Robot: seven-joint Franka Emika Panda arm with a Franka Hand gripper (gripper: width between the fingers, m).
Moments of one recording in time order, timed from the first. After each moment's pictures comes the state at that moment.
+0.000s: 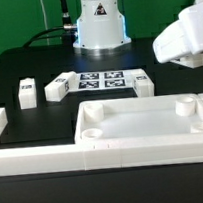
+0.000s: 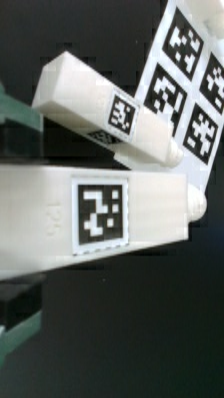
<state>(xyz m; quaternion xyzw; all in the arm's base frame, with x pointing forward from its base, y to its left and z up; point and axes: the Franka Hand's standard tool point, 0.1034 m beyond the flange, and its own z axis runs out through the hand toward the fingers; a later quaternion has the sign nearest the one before) 0.476 0.143 0.082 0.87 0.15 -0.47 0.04</state>
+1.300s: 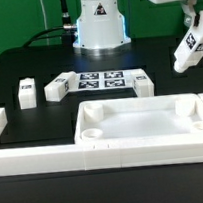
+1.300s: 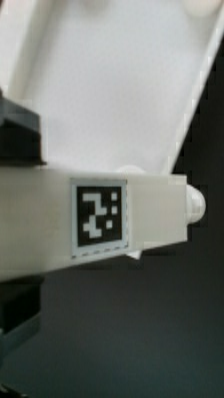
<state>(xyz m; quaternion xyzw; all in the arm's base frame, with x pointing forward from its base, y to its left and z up) 0.558 0.127 0.158 0.99 0.16 -0.04 0.00</state>
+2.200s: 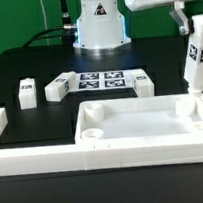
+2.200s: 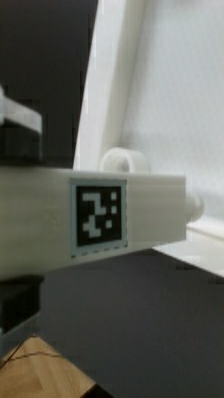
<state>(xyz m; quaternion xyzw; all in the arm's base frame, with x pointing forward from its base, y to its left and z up) 0.581 0.108 0.147 0.98 0.11 0.16 -0.04</state>
